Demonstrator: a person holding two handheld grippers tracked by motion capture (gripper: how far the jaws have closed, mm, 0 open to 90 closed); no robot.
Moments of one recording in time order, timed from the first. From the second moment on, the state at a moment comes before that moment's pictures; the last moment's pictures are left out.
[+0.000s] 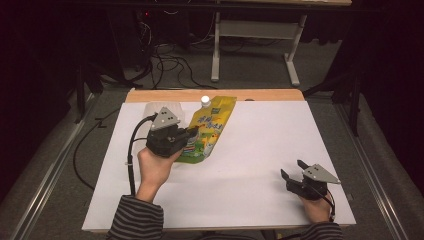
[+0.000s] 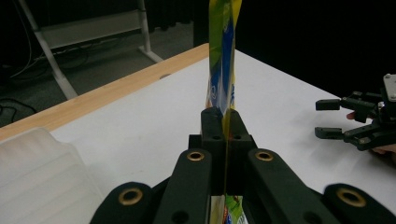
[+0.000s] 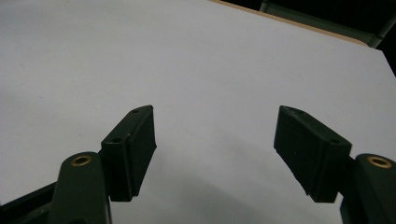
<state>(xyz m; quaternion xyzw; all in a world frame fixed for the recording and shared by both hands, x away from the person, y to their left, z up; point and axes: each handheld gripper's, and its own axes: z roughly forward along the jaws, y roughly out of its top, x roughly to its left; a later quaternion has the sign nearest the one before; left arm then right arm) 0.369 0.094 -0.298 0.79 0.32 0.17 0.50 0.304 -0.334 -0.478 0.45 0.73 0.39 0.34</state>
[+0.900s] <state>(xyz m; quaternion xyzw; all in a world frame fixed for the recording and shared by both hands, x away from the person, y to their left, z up) 0.388 0.153 -0.300 0.78 0.35 0.26 0.45 0.306 -0.332 -0.478 0.45 0.73 0.38 0.34</state>
